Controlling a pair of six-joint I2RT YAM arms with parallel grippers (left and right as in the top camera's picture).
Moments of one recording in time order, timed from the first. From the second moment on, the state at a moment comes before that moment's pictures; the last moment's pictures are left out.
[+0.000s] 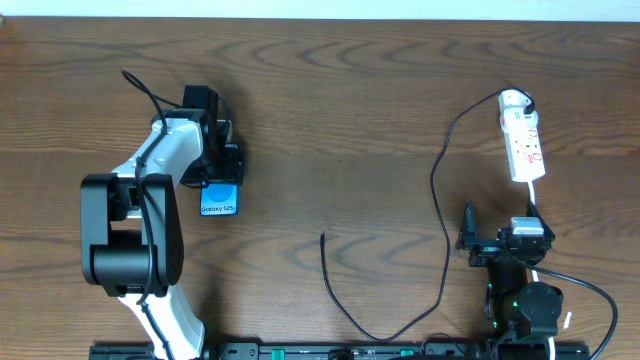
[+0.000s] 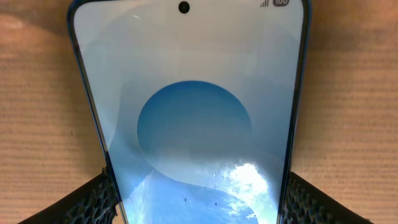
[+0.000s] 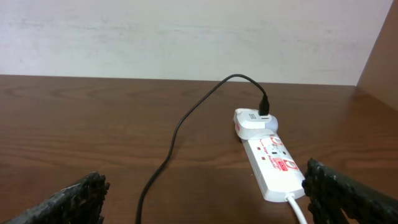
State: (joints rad) left arm -0.02 1.96 1.25 -0.80 0.02 0.01; right arm 0.01 0.01 0.01 -0.07 0.03 -0.06
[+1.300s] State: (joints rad) left arm -0.02 1.84 1.24 -0.81 0.46 -0.02; right arm 0.01 0.01 0.01 -0.07 0.03 -0.06
